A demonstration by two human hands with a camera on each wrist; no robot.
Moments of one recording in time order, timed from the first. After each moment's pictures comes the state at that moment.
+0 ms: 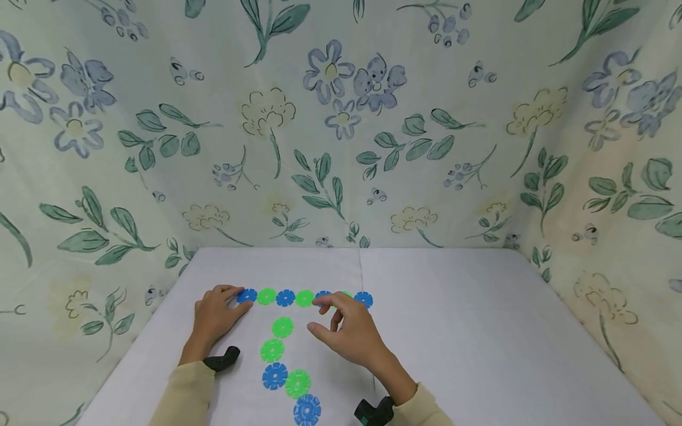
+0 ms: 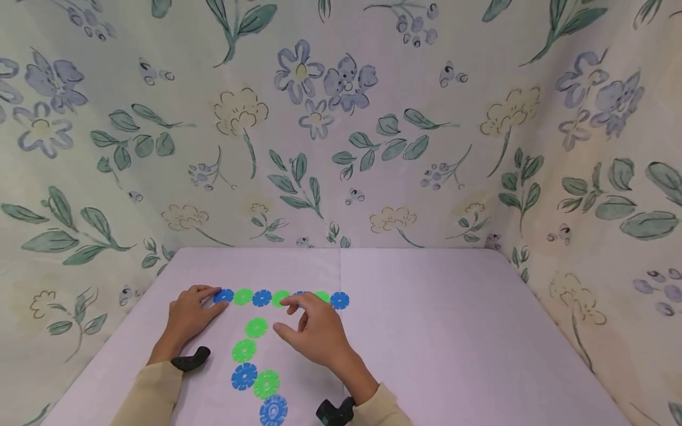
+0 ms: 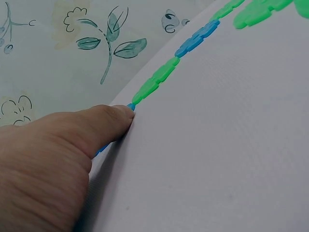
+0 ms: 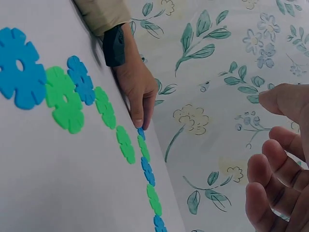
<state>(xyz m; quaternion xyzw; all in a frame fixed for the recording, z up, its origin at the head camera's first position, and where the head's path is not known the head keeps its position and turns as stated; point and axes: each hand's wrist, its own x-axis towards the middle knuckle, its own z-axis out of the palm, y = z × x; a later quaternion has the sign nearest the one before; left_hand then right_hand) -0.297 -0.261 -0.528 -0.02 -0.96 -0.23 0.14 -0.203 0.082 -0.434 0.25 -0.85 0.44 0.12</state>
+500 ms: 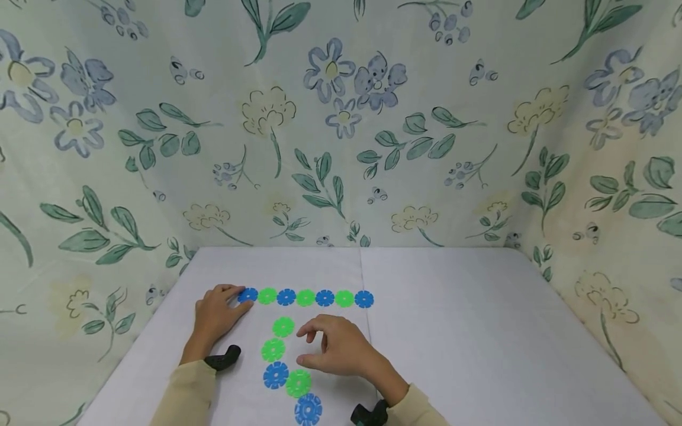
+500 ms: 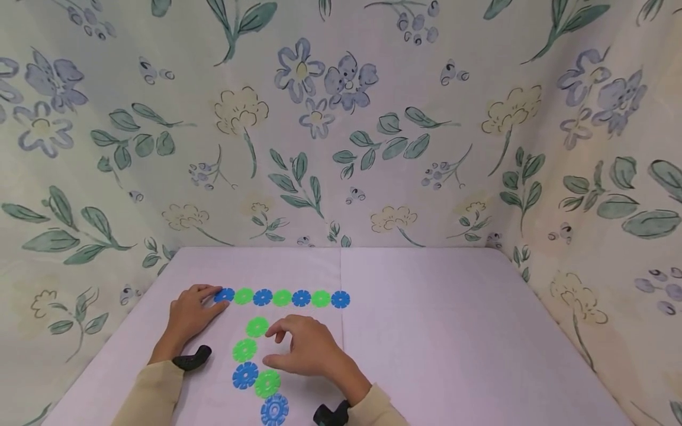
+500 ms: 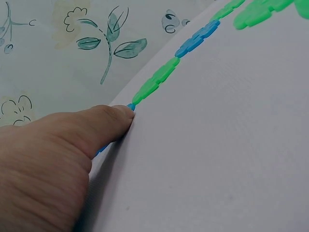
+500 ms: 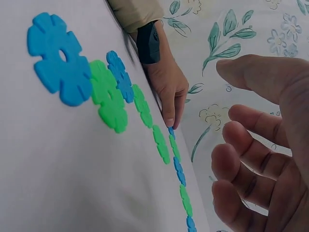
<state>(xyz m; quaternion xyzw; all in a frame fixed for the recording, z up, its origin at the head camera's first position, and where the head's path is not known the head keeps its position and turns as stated) -0.298 -0.261 -0.528 -0.01 -0.96 -0.23 0.13 -0.202 0.071 -0.456 0.32 -0.87 0.37 -0.03</state>
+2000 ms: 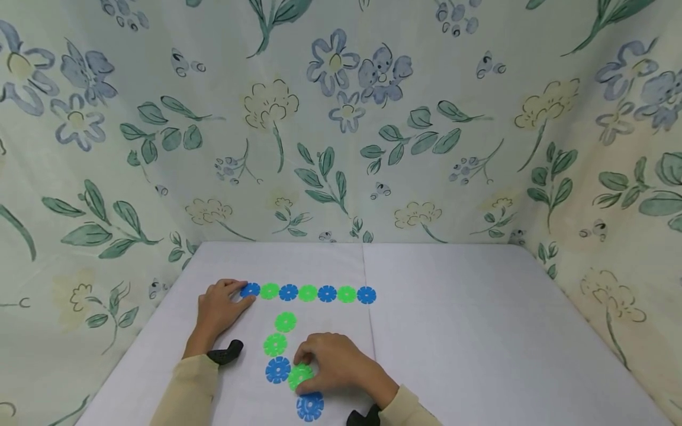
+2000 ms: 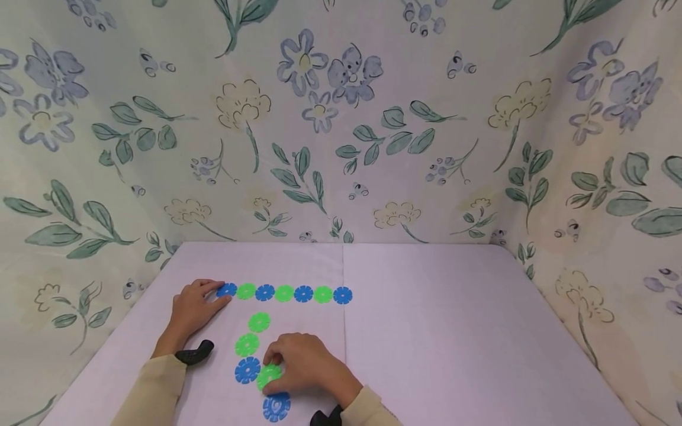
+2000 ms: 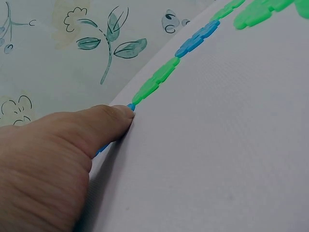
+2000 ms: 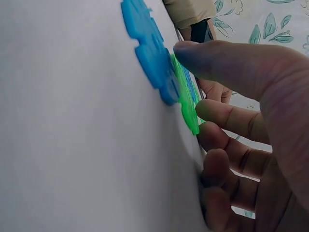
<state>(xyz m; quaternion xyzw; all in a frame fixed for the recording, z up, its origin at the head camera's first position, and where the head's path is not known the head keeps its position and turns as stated) -0.299 -0.262 -0.531 -0.01 -0.96 -0.23 0.14 -0.202 0.054 -0.490 0.38 -0.89 0.24 -0.08</state>
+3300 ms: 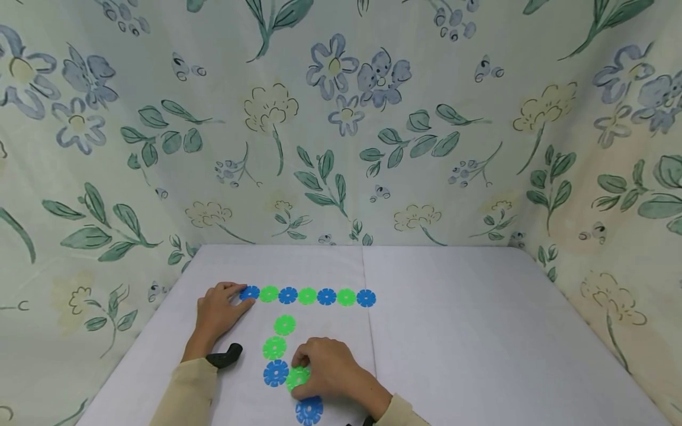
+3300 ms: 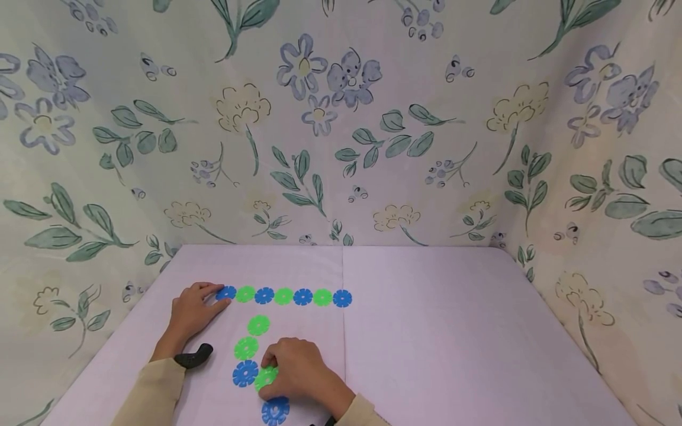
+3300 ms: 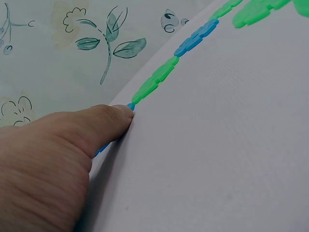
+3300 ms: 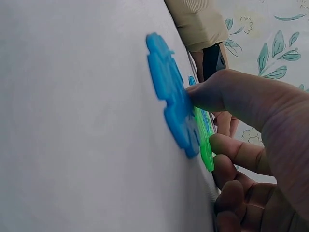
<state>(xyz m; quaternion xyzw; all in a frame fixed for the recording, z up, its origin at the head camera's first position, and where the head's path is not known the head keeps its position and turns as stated) -0.299 -0.260 -0.530 -0.01 -0.96 -0.23 0.14 -0.191 0.037 -0.488 0.29 -0.92 0.25 -0.09</state>
